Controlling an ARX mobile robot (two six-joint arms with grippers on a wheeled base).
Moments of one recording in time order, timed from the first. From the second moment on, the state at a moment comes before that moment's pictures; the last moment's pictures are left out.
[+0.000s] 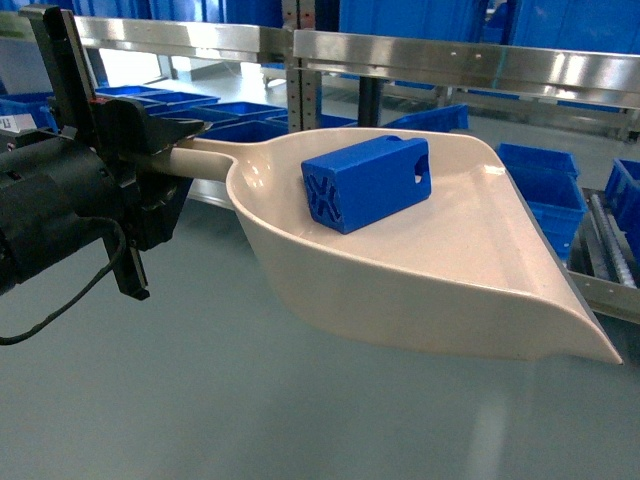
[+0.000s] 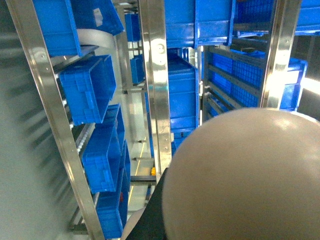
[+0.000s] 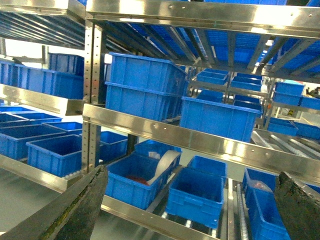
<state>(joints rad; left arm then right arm) -0.26 1.85 0.61 1.28 0.16 -1.55 0.31 0.95 0.51 0.72 0.43 -0.23</state>
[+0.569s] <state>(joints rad) -0.26 1.85 0.61 1.28 0.16 -1.55 0.31 0.95 0.51 0.72 0.43 -0.23</state>
